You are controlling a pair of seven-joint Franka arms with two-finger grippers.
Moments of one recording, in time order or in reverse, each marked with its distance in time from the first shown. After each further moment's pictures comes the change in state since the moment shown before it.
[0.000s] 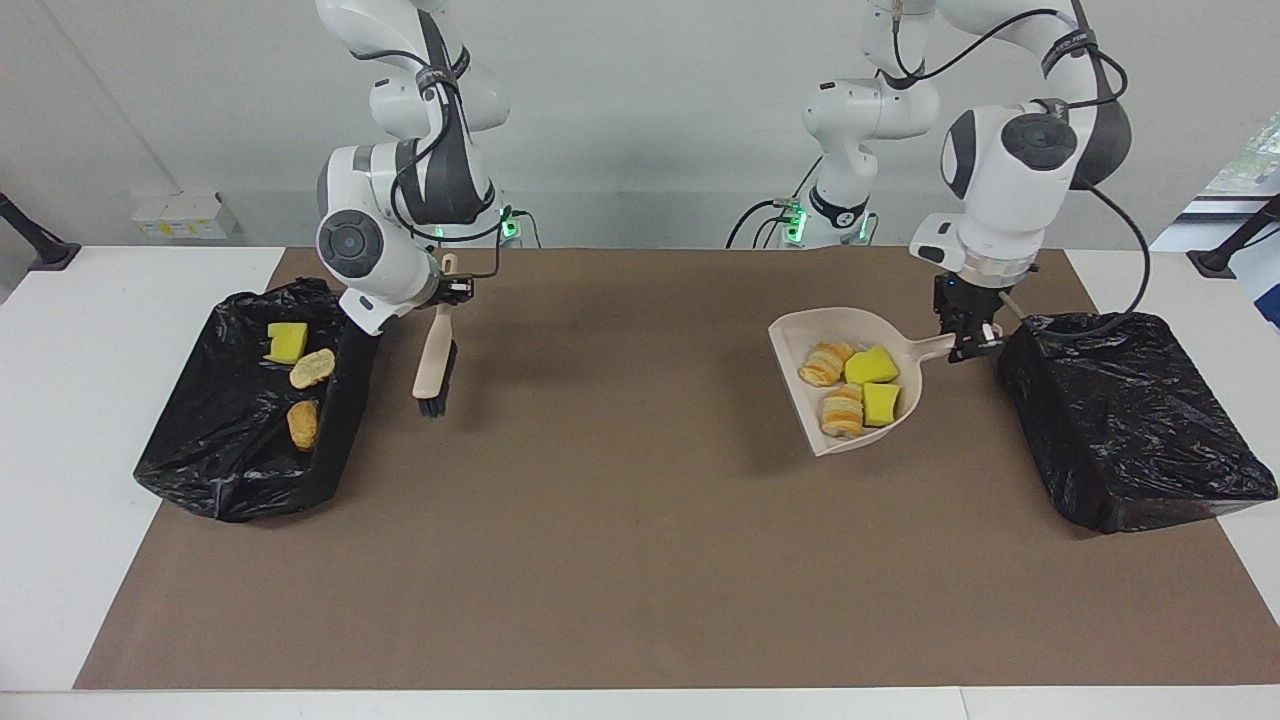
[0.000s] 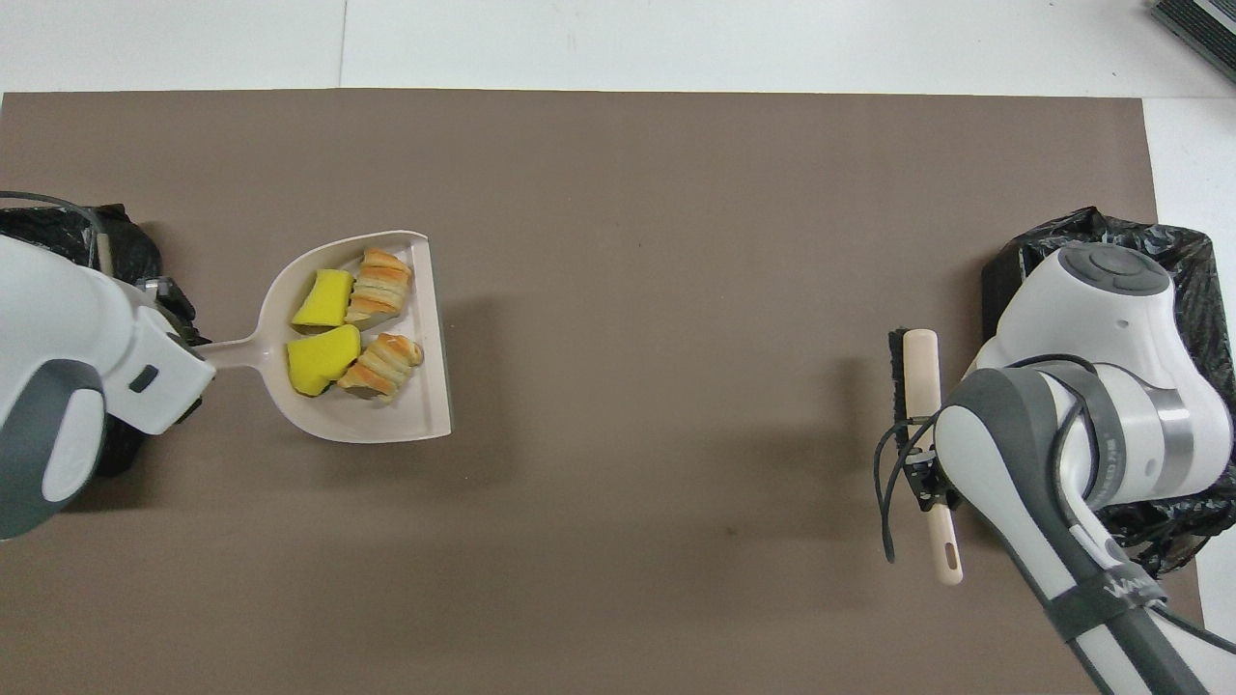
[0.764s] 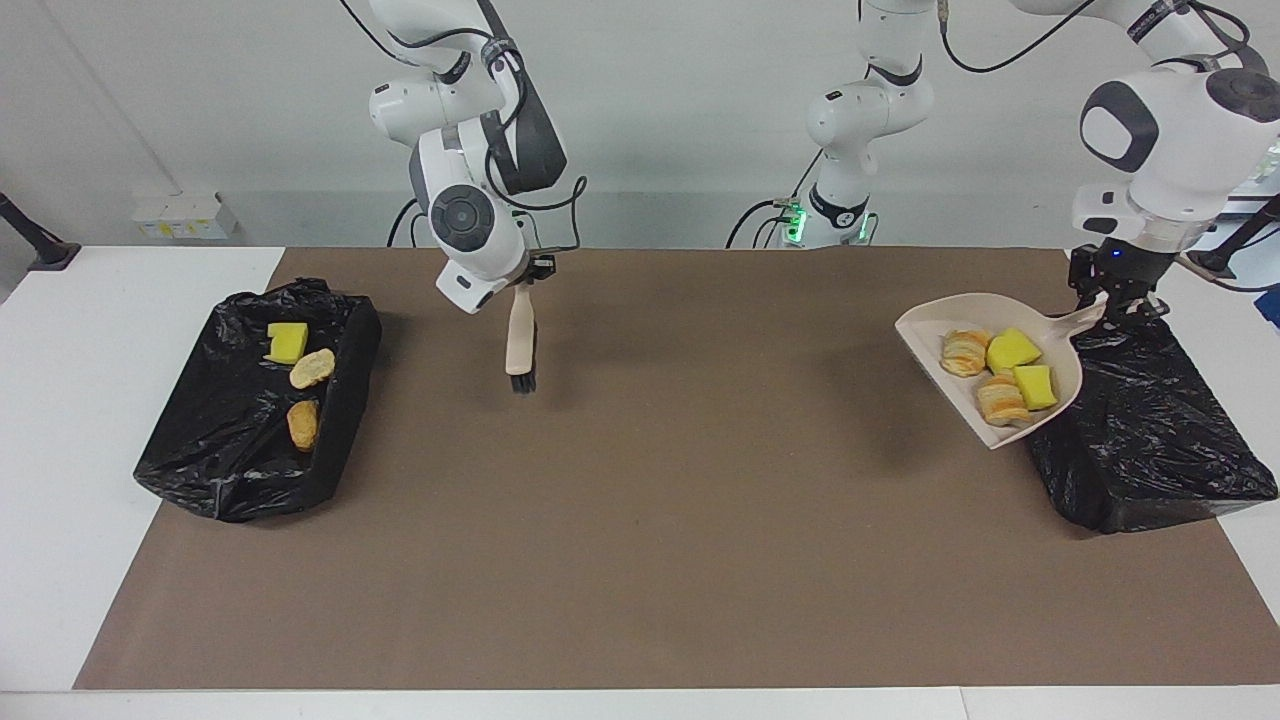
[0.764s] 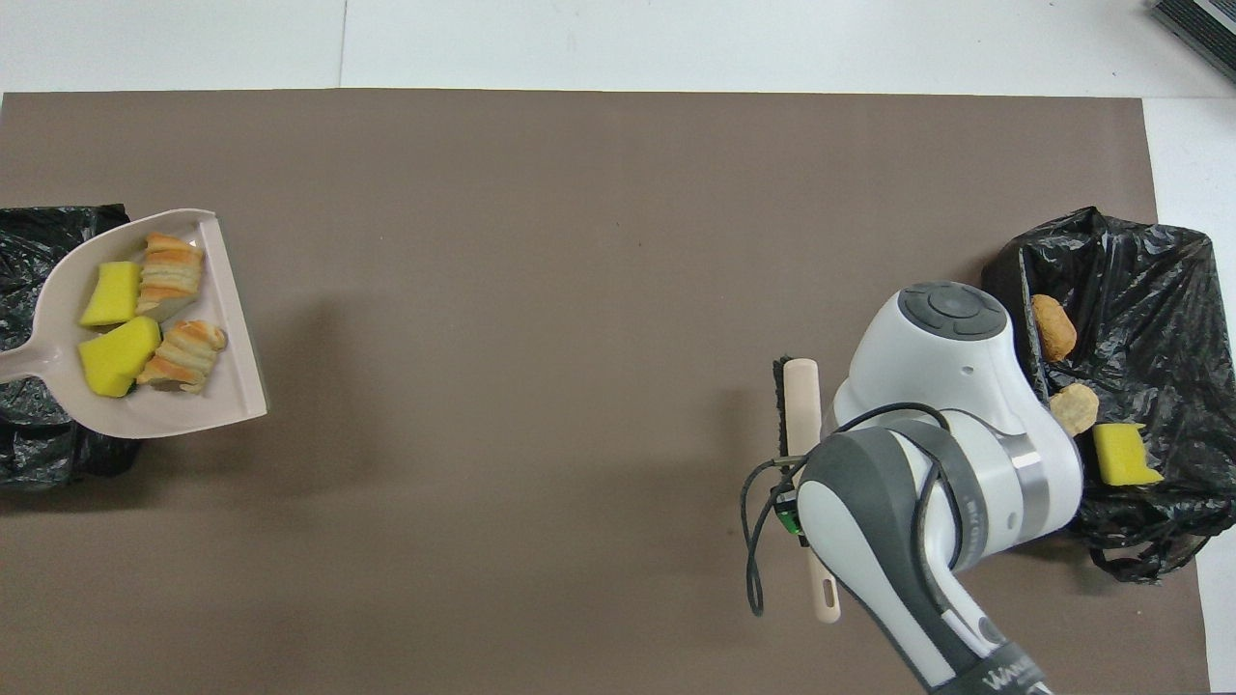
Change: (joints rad) left arm 0.324 -0.016 0.015 0.055 -0.030 -0.012 0.205; right arm 0.258 0.006 0.025 0.033 0.206 0.015 0.228
